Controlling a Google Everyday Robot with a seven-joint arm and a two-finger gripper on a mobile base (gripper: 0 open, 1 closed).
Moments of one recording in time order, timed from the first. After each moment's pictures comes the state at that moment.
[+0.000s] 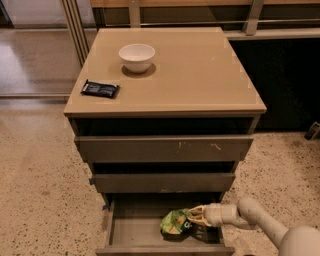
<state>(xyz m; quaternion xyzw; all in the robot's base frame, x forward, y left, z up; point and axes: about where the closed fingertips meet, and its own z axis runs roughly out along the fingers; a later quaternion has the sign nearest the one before) 0.528 -0.149 0.244 -0.55 0.64 0.34 0.42</state>
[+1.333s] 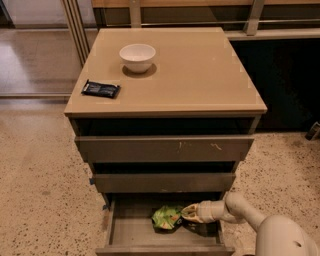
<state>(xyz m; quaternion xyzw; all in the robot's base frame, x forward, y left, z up) 0.563 -0.134 0.187 -0.59 0.65 0.29 0.39</state>
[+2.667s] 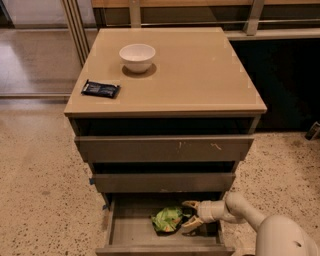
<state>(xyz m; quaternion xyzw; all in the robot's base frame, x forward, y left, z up) 0.563 -0.134 0.187 -0.59 0.65 0.29 0.39</state>
